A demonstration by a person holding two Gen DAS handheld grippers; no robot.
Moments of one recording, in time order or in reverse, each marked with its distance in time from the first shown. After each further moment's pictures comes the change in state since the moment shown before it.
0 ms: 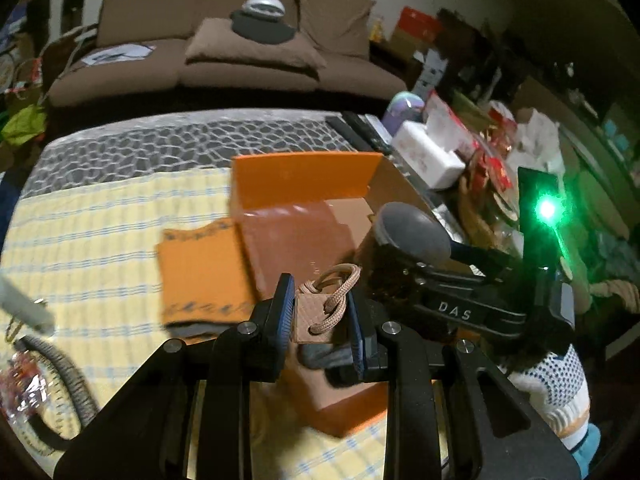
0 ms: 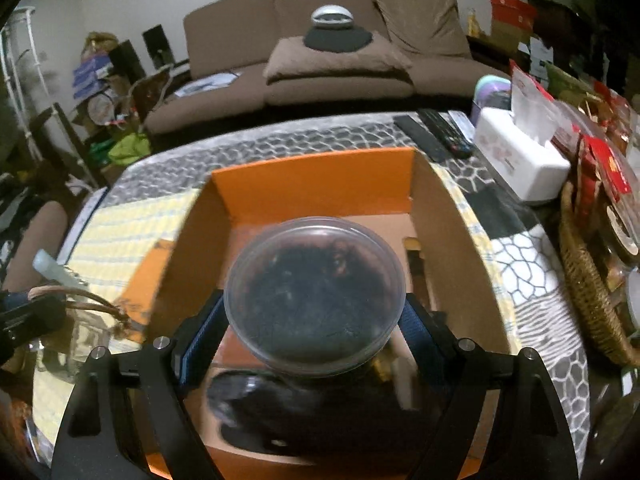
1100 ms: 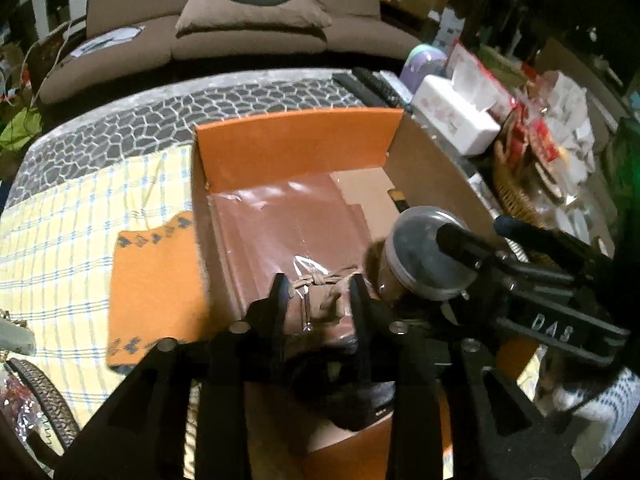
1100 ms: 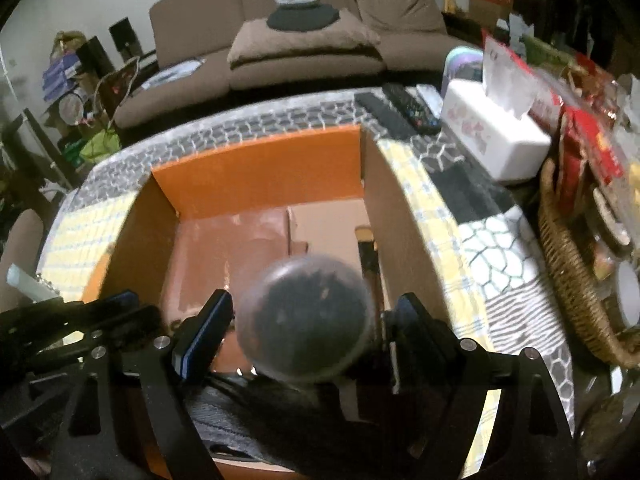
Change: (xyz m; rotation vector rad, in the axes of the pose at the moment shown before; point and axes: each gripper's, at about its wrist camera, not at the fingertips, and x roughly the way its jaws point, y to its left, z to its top) left arm 0.068 -0.016 0.008 0.035 0.109 0.093; right arm -0.002 -0.035 0.007 0.048 0.034 -0.057
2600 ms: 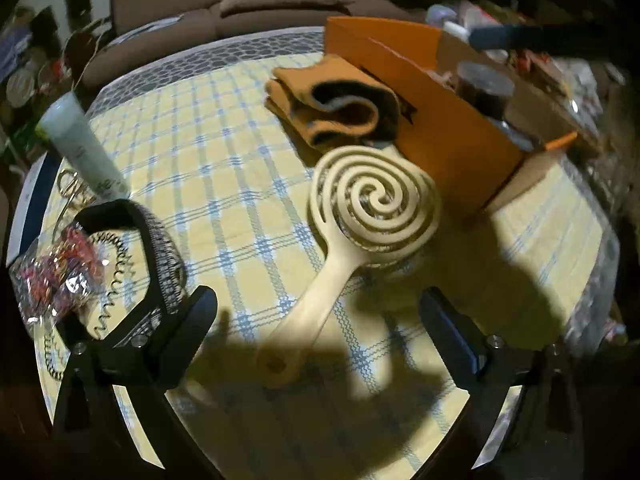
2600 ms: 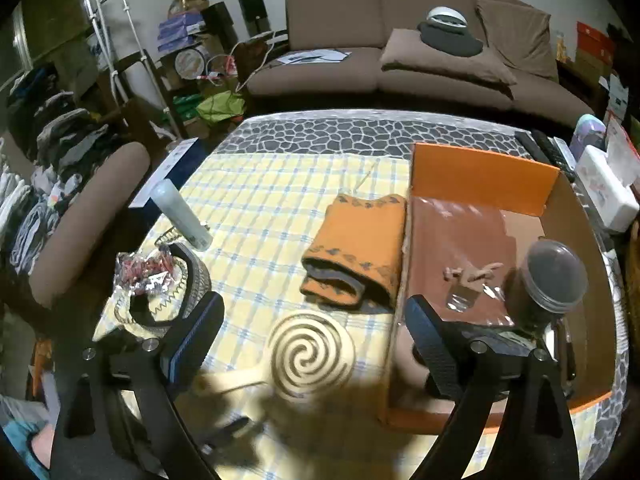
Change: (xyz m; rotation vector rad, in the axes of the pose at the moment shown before) left arm -0.061 0.119 -0.186 0.121 0.028 0.118; right arm -0.047 0.205 -0.059 -0.246 0.006 0.276
